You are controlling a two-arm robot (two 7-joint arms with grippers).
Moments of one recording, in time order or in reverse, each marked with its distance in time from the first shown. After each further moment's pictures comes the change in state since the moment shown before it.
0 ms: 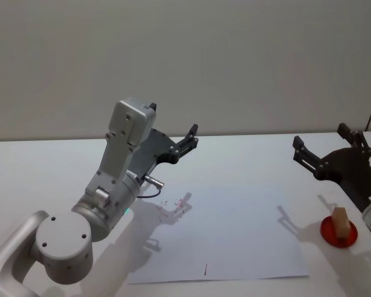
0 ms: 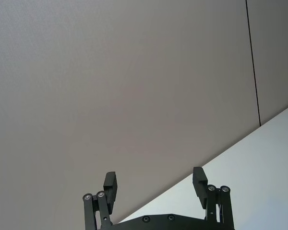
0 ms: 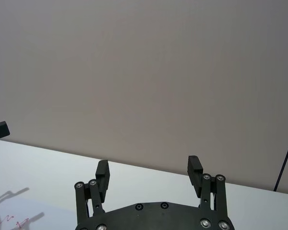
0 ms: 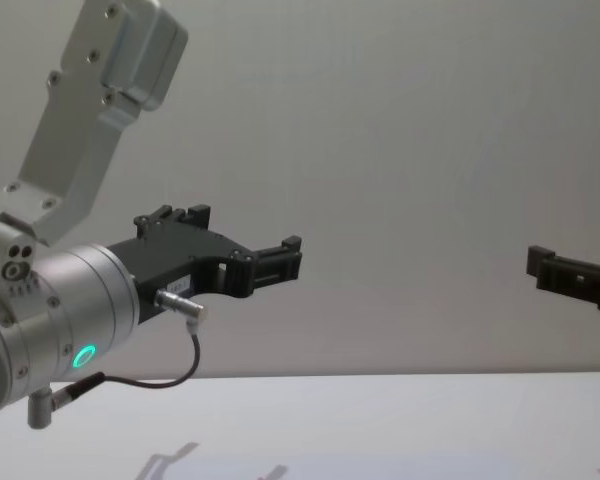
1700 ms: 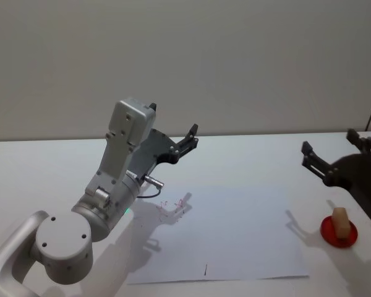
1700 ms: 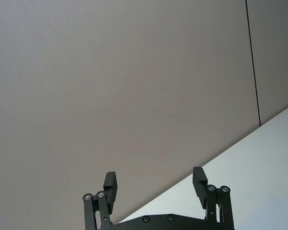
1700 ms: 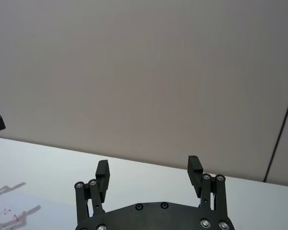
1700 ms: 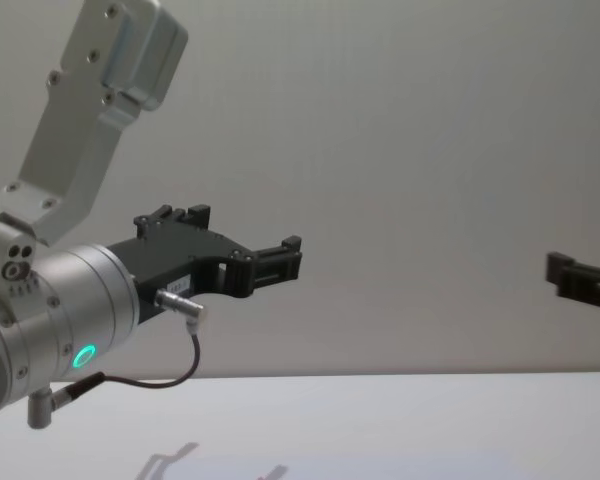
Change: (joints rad) left arm 0.000 0.000 0.000 0.000 0.000 0.000 0.000; right arm -0.036 0.024 0.013 -0.029 0.016 0.000 -0.015
